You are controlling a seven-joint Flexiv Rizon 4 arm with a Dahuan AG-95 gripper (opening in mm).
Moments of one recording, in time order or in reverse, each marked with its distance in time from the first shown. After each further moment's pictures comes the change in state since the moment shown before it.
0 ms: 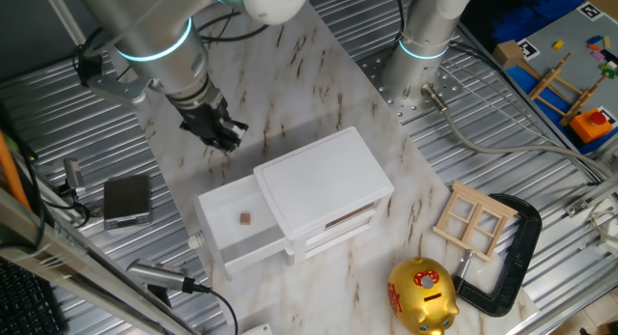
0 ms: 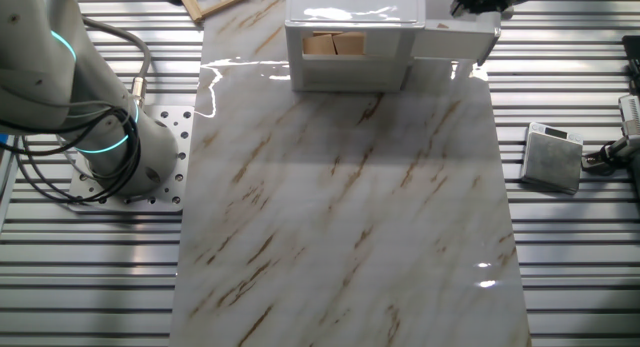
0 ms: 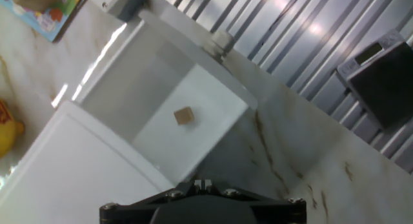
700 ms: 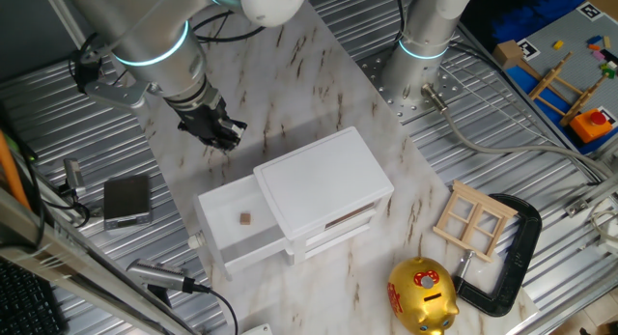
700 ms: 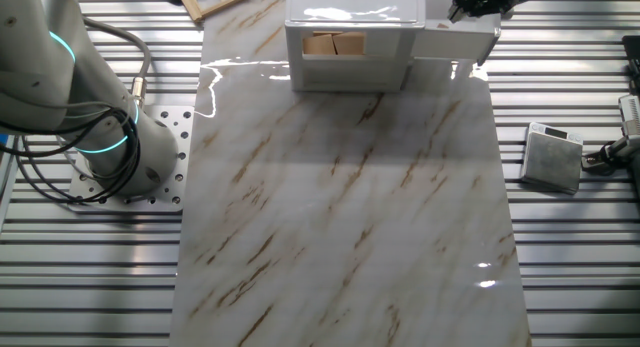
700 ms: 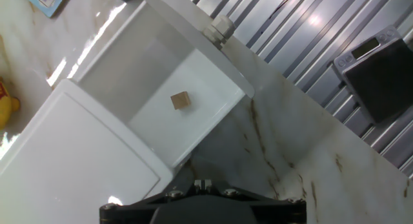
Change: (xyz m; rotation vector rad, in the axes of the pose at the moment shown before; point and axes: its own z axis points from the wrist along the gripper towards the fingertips) arm 0.001 0.000 -0.001 0.022 0.026 -0.024
